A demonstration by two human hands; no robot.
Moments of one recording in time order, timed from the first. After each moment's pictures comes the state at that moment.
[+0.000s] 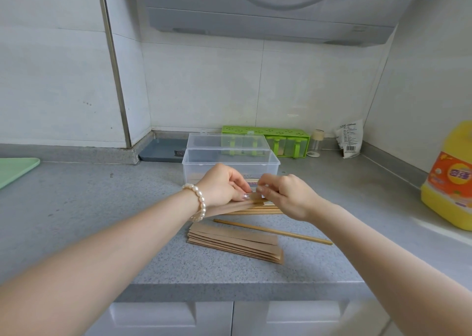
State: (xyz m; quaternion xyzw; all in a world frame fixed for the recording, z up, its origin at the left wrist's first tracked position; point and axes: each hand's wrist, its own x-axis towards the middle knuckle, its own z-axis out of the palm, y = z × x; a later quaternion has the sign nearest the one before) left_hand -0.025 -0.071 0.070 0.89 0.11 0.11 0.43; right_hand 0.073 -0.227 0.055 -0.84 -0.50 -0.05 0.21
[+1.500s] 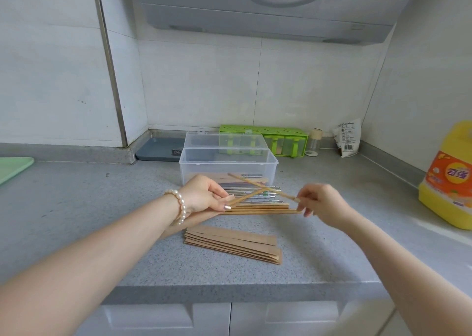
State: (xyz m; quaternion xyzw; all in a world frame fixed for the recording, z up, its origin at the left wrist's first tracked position) left_hand -0.025 -0.037 0.045 0.87 0.17 0.04 0.47; right_hand 0.122 -0.282 0.023 -0.89 -0.34 0.02 0.31
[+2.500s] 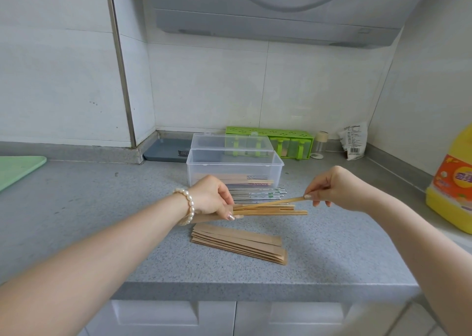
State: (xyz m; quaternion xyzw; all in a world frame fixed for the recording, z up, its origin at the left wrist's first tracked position) left_hand -0.033 -0.044 0.053 0.91 0.15 0.02 0.38; right_hand 0.107 -0.289 0.083 -0.89 -0.39 0.05 0.24
